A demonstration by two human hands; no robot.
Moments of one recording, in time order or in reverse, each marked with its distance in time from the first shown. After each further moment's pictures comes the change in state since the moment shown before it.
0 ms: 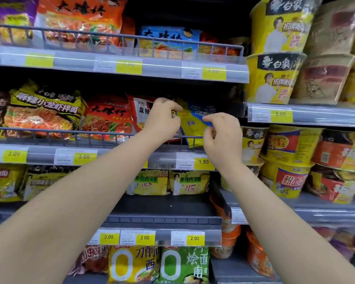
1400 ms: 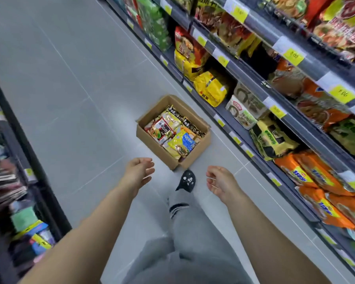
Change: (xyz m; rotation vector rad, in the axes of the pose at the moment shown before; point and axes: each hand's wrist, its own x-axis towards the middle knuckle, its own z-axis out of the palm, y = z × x) left_hand -0.758 -0.321 -0.380 -0.409 0.518 -2.077; right_hand -0.577 -0.554 0.083 0.527 -1.826 1.764
